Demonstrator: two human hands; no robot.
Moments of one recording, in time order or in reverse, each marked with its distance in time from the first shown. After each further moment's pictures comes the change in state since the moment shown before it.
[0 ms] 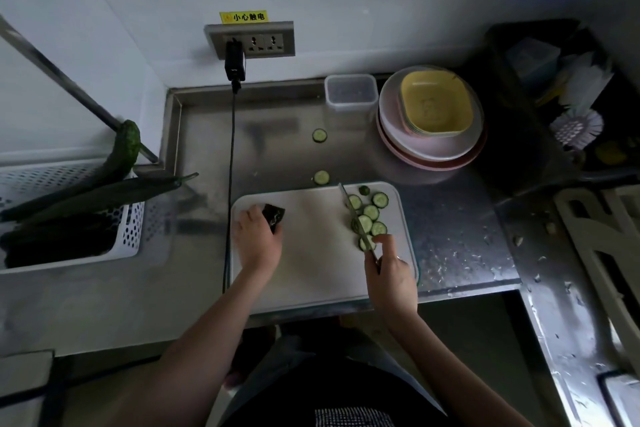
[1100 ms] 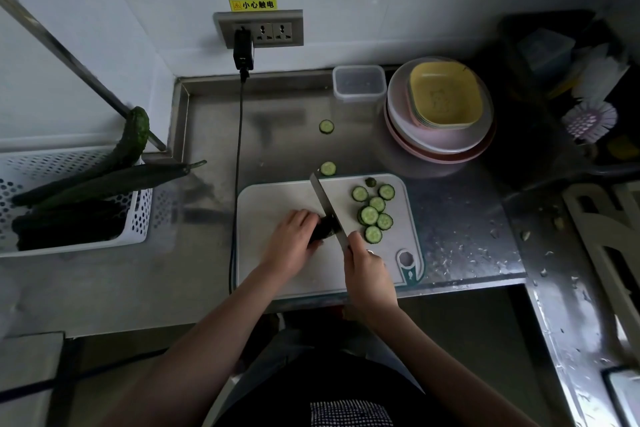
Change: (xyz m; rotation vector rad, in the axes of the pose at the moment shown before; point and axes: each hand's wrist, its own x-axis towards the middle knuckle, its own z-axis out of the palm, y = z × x) left_hand -0.031 0.016 -0.003 0.066 -0.100 0.709; right_hand -0.015 -0.030 0.018 -0.033 -0.154 -0.159
